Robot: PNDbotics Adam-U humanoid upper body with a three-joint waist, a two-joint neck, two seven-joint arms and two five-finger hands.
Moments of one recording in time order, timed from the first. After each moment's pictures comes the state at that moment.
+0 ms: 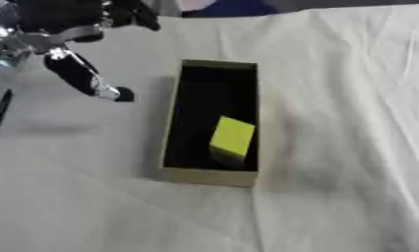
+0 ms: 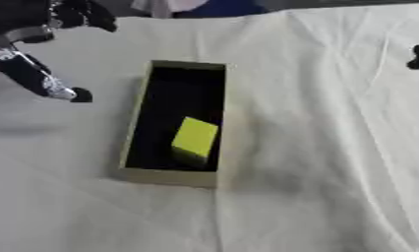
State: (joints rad) left arm -0.83 0.64 -0.19 -1.53 -0.71 -0.45 -0.48; right arm -0.07 -0.35 -0.15 -1.98 0.09 -0.40 -0.15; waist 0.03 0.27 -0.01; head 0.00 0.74
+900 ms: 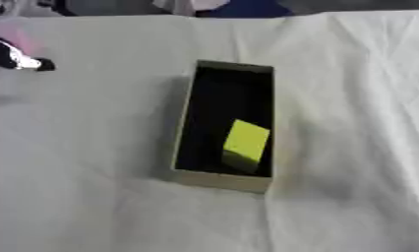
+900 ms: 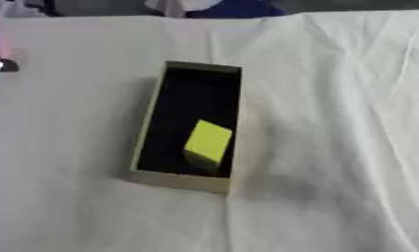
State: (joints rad) left arm -0.82 0.84 -0.04 -1.16 -0.73 -0.35 -0.37; right arm -0.06 -0.35 -0.16 -1.98 0.10 -0.41 -0.16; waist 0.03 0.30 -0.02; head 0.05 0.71
